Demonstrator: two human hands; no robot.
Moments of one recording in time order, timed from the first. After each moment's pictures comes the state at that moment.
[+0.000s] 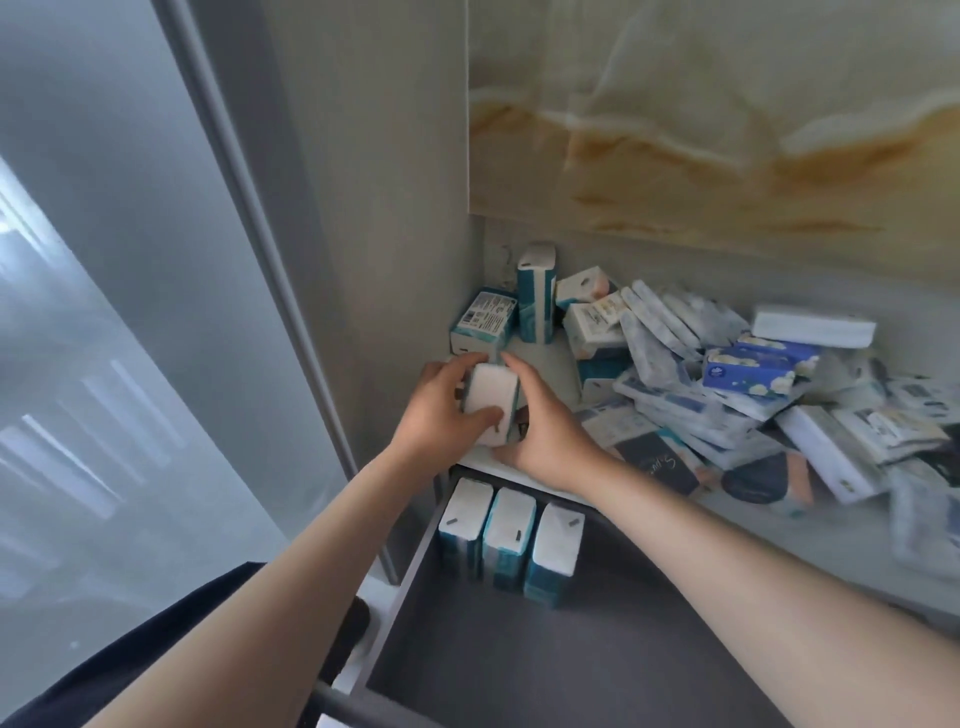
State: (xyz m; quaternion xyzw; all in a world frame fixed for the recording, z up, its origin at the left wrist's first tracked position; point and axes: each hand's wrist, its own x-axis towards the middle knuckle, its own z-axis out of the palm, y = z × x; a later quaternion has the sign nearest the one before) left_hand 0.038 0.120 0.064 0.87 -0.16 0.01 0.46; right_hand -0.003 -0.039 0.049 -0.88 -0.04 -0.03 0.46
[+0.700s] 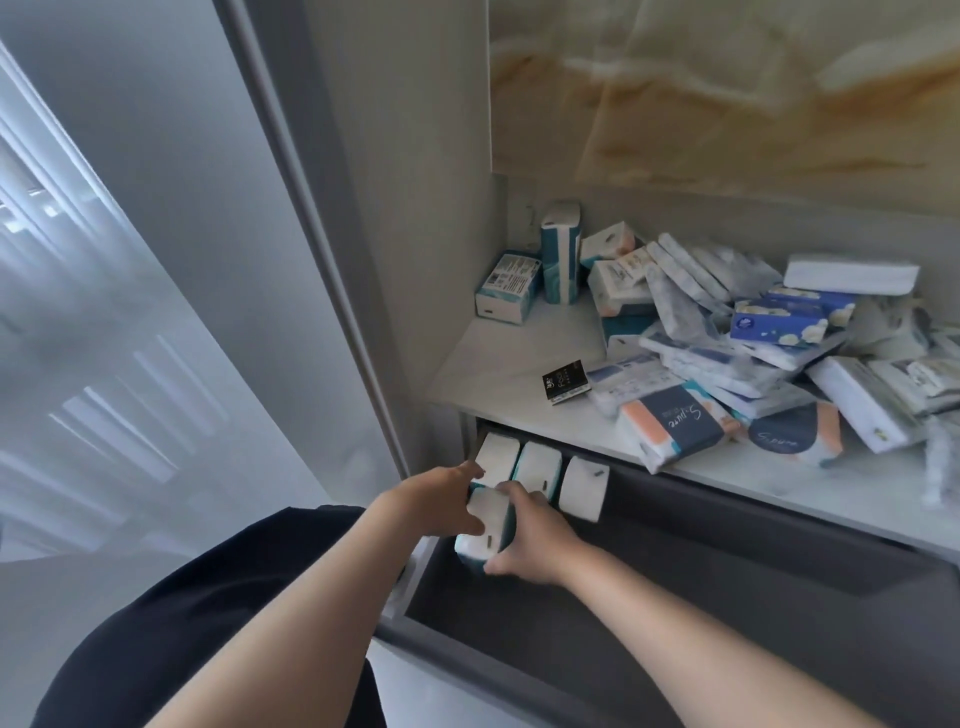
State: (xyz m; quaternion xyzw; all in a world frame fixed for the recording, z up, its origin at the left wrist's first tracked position) left_hand -0.021 0.174 -0.016 0.92 -0.18 -0.33 0.11; right_hand -0.095 0.019 -0.058 -0.92 0.05 0.21 0.34
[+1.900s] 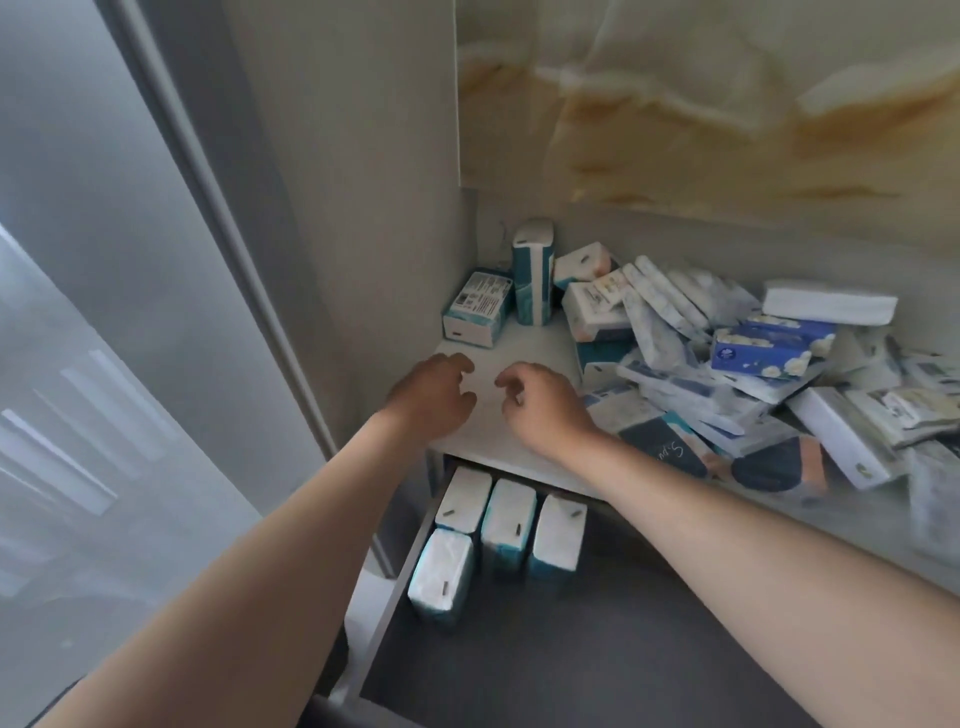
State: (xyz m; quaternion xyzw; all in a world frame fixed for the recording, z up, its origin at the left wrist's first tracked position) left_hand 0.099 0.115 0.029 0.96 -0.18 -0.05 0.21; right_hand 0.033 -0.042 0.030 -0.94 0.03 -0.06 0.32
